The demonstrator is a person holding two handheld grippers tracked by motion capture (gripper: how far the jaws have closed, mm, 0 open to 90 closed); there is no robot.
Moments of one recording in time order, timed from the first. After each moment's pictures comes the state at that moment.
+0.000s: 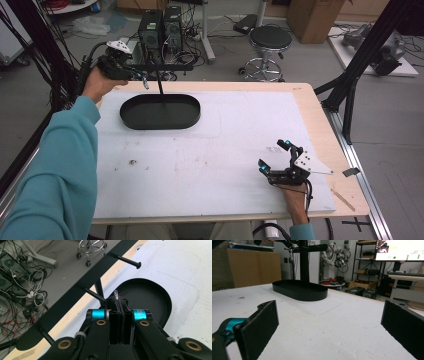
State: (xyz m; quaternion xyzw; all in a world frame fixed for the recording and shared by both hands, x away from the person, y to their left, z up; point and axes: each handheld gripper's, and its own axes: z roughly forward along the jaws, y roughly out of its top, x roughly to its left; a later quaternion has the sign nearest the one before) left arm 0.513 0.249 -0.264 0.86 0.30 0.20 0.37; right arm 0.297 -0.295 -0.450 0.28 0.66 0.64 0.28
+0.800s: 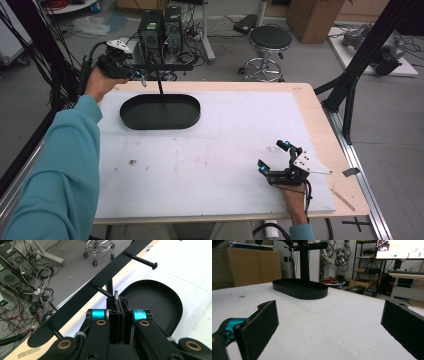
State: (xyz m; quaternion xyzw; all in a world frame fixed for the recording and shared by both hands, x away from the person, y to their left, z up) left arm 0.520 0.251 -0.267 0.85 0.32 0.22 0.37; right arm 0.297 -0.294 -0.453 0.28 0.66 0.64 0.27
